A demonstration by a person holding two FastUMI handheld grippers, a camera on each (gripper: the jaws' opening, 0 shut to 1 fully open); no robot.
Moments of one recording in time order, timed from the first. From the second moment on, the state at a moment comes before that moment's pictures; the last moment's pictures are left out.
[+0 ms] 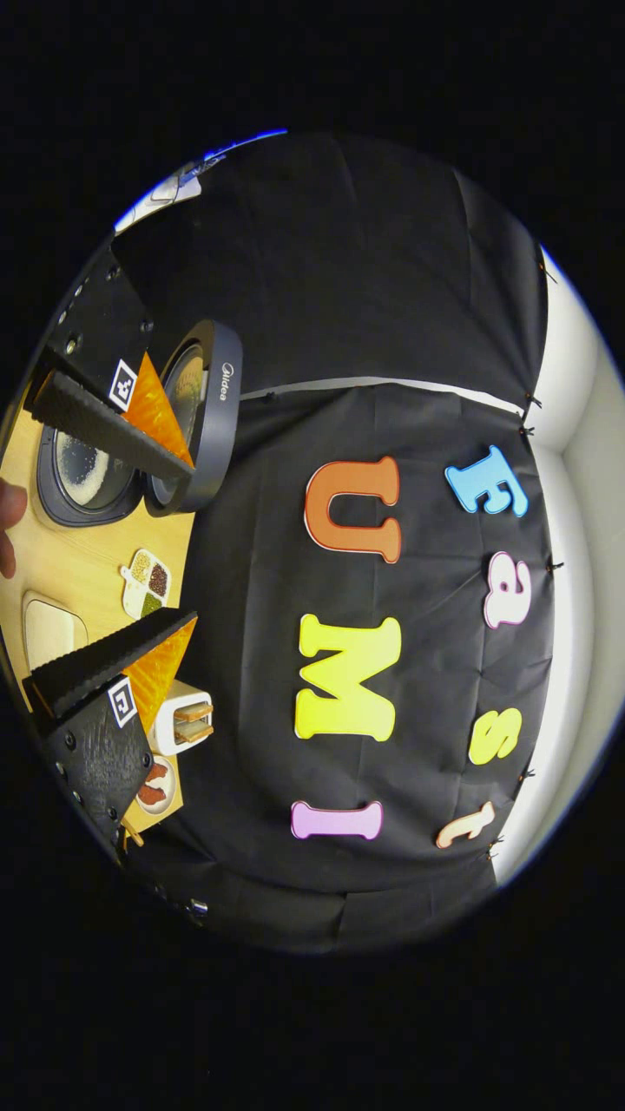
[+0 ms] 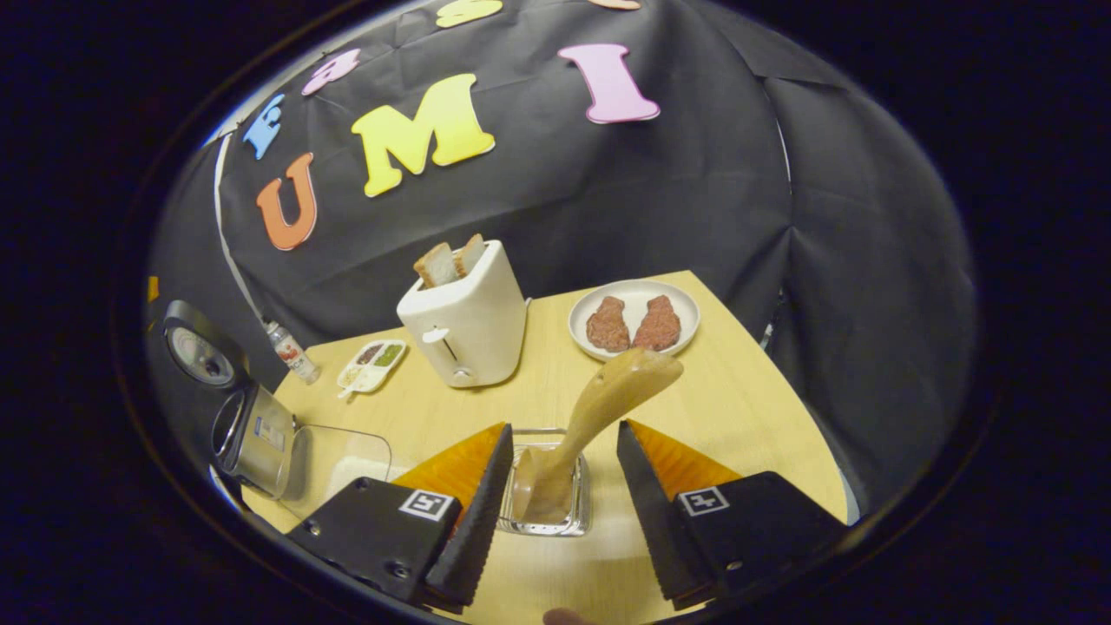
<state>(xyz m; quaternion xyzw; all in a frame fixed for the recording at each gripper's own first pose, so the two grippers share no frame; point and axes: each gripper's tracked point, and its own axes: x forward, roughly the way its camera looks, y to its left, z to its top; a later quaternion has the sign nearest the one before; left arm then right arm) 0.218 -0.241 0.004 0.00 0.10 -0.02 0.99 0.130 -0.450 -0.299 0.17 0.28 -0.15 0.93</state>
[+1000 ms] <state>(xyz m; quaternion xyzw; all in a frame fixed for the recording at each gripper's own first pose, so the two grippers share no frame) 0.173 -0.206 0.016 0.00 0.08 -0.03 1.00 0.133 -0.429 -0.234 0.18 0.24 -0.16 0.94</state>
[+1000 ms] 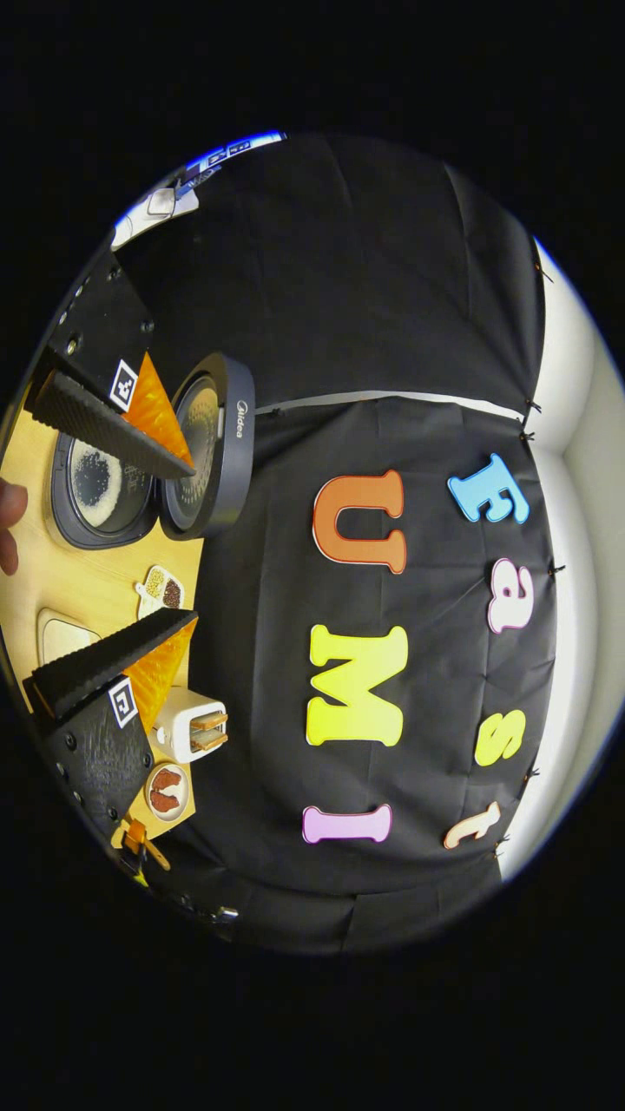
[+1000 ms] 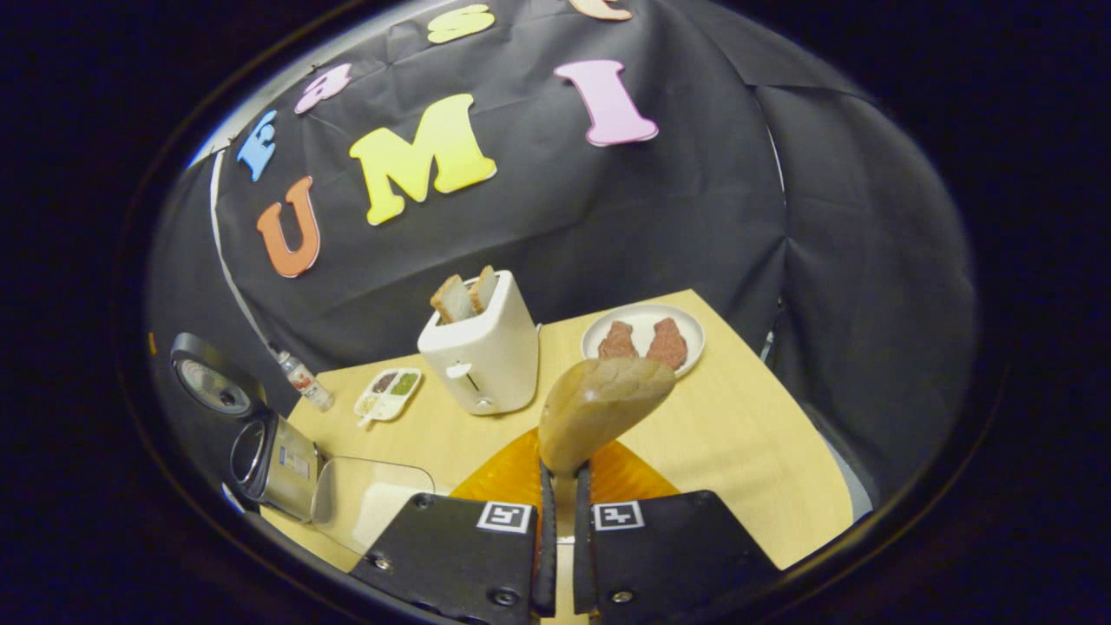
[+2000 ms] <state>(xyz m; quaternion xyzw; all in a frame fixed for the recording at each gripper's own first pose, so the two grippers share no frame) 0.094 -0.073 0.027 0.03 0.04 -0.03 1.00 0.151 -0.227 -0.244 0.08 0.27 -0.12 0.95</state>
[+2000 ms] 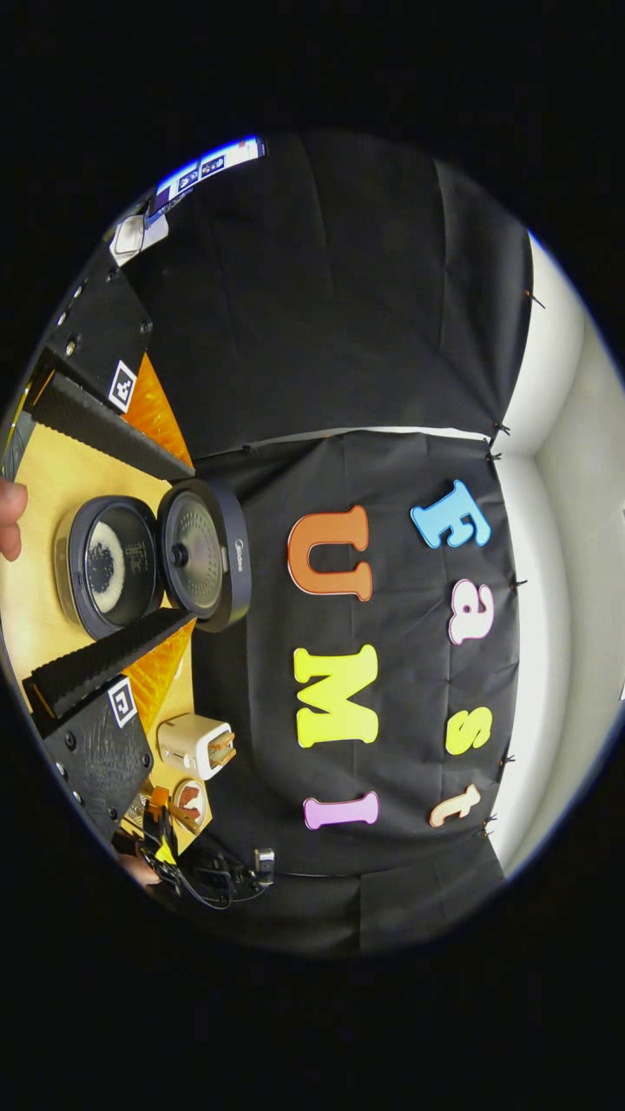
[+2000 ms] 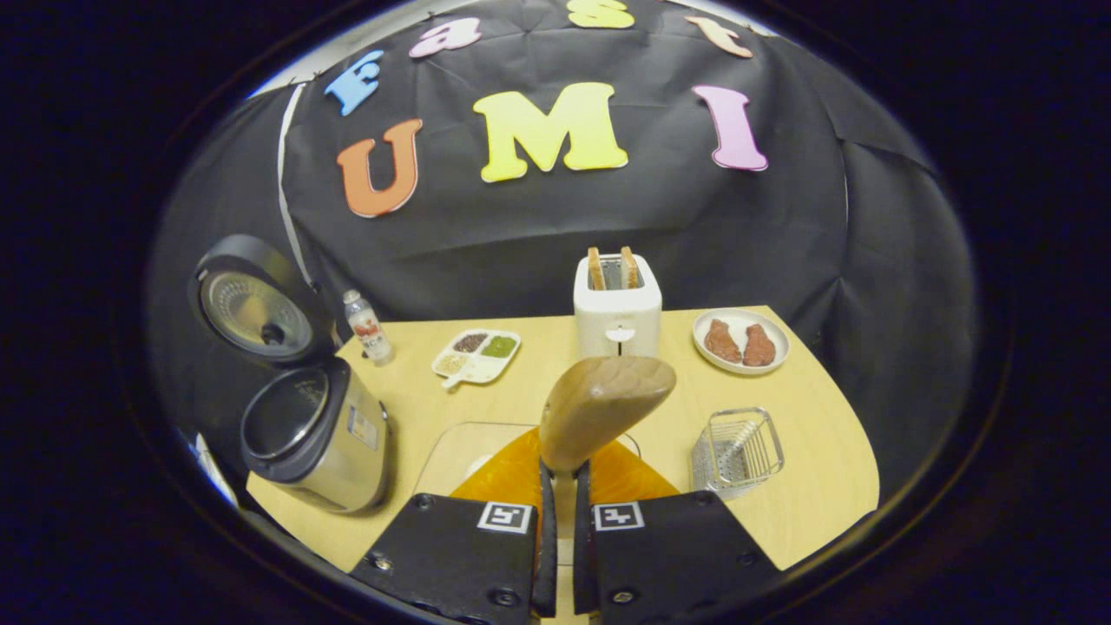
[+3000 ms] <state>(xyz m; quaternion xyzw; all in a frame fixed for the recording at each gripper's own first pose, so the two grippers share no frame) 0.077 -0.050 0.012 0.03 0.06 -0.01 1.00 0.179 -0.162 -0.311 0.25 0.30 -0.10 0.92</state>
